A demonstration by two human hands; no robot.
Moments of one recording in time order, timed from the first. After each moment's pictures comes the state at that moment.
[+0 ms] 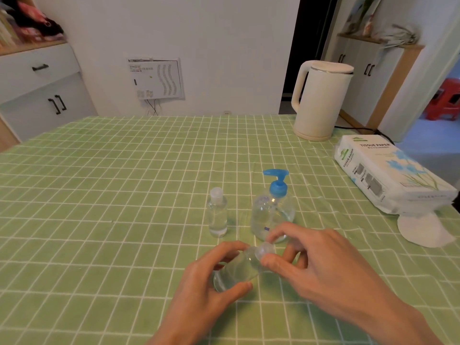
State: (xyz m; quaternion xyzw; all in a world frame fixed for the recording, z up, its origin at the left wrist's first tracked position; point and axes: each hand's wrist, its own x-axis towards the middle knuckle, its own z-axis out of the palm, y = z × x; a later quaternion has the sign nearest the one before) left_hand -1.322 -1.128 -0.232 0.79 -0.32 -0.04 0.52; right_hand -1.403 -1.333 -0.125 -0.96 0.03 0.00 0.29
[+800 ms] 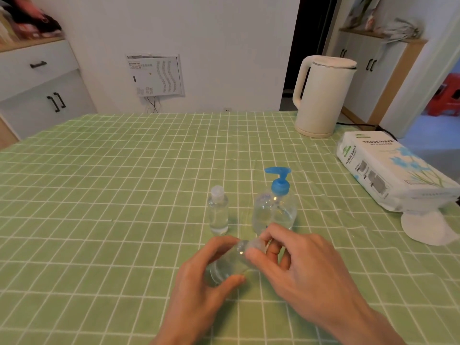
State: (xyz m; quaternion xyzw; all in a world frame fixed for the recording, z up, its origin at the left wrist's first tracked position) left_hand -1.320 -1.127 -0.240 0.77 -0.29 0.00 0.58; right_hand -1.393 -1.311 -0.155 -0.94 0.05 -0.11 0.31
